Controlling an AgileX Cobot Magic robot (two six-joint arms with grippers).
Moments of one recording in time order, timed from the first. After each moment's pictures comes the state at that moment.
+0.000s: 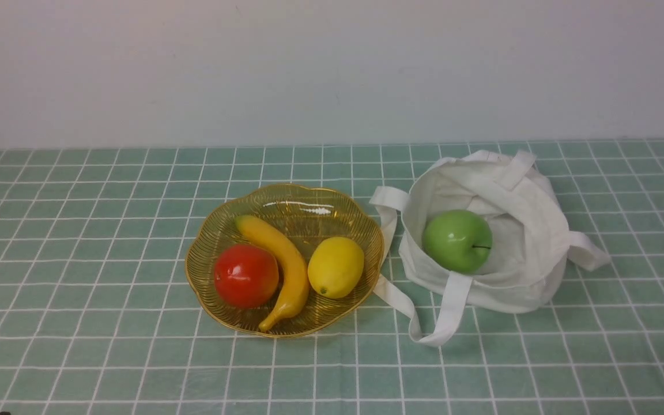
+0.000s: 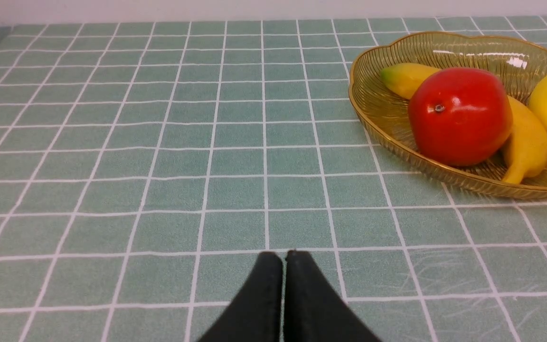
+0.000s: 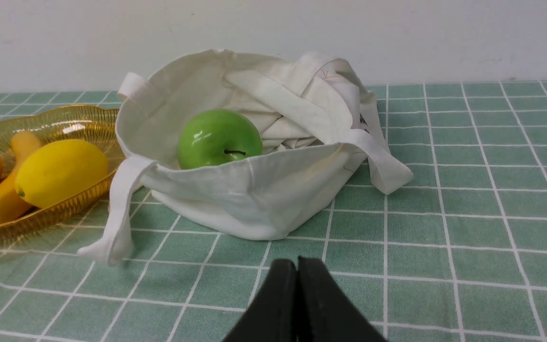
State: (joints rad) right arm 0.17 -0.01 0.03 0.01 0.36 0.07; left arm -0.06 -0.01 0.03 0.03 0.38 -0.06
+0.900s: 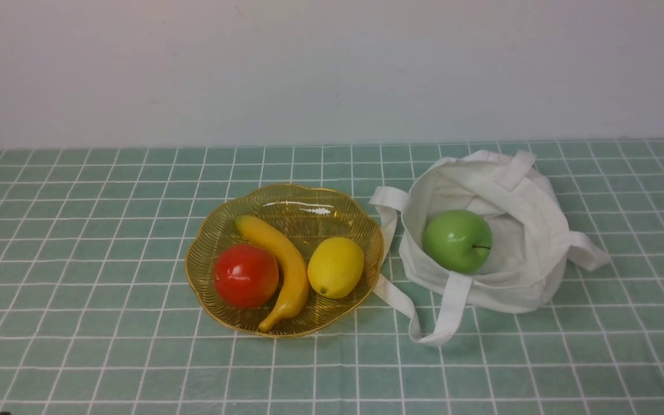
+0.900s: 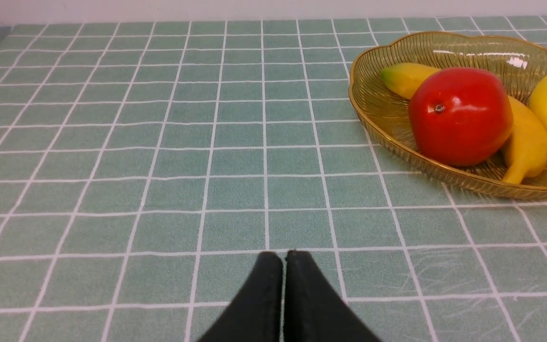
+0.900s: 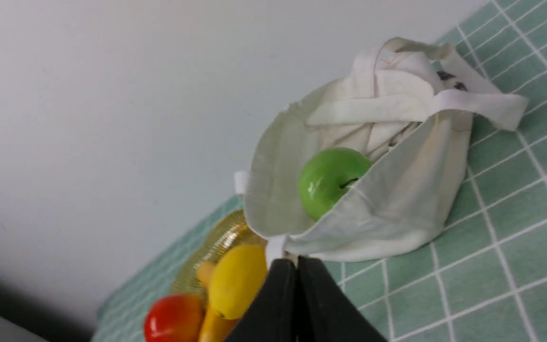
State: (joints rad) right arm 0.17 -0.01 0.03 0.54 0.26 0.28; left arm -0.06 -0.01 0.03 0.03 0.38 -0.06
